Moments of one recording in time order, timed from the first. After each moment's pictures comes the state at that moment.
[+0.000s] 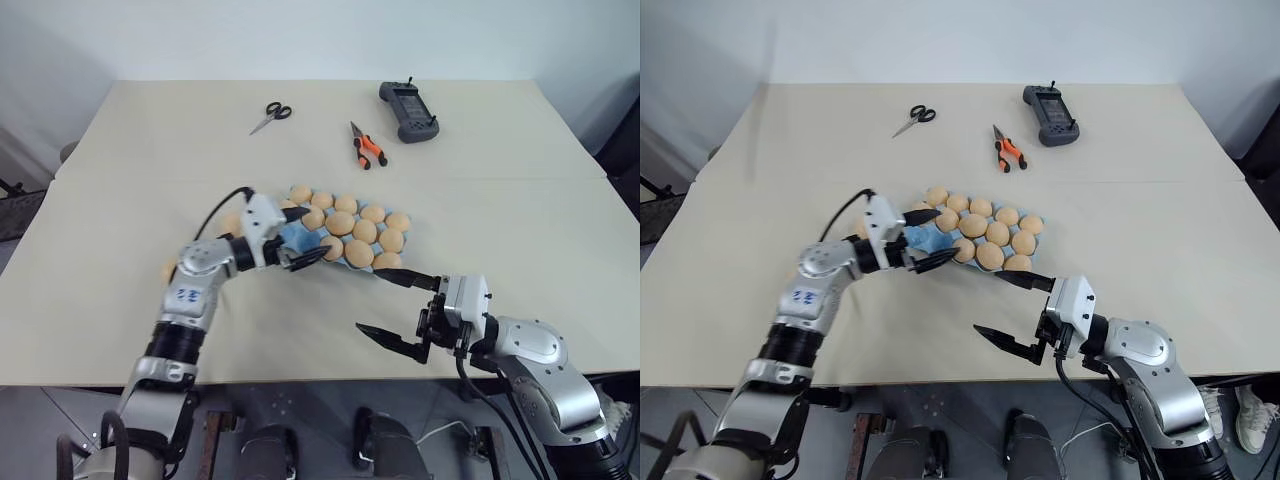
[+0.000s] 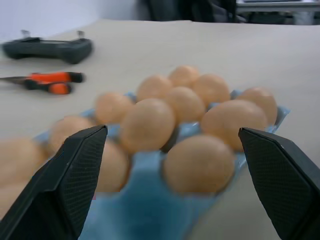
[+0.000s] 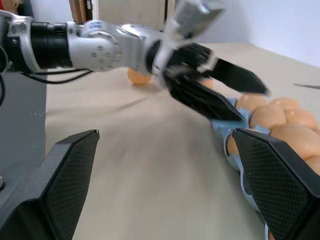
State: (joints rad) left arm -0.60 0.39 0.00 0.27 -0.24 0.05 -0.85; right arm -0.09 -0.55 0.05 -0.38 0.47 0.09 0.95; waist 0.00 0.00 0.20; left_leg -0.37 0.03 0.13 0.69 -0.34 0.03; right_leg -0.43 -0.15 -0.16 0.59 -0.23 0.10
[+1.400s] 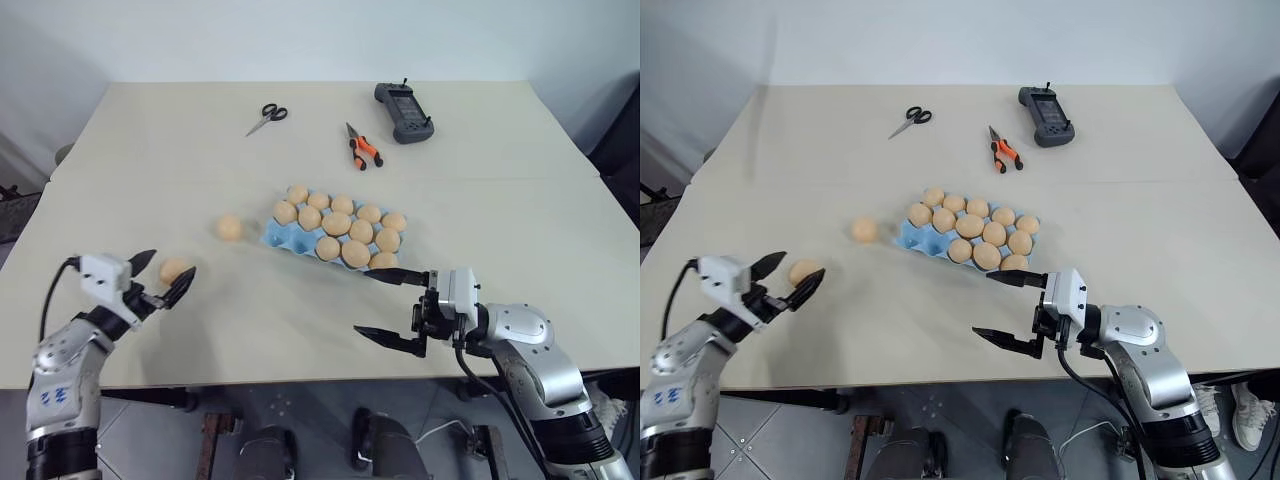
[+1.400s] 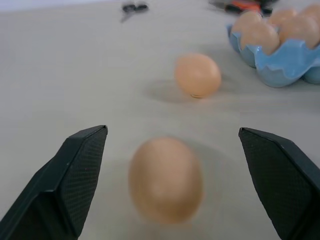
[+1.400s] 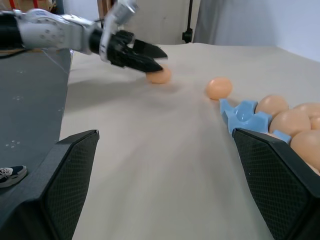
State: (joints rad) left arm -0.13 0.54 0.37 0.11 -0.35 0.16 -0.61; right arm -0.19 -0.54 0.07 -0.24 0.47 0.05 1.09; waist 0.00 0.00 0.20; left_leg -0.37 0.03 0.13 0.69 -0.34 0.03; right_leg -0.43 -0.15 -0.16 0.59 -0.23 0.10
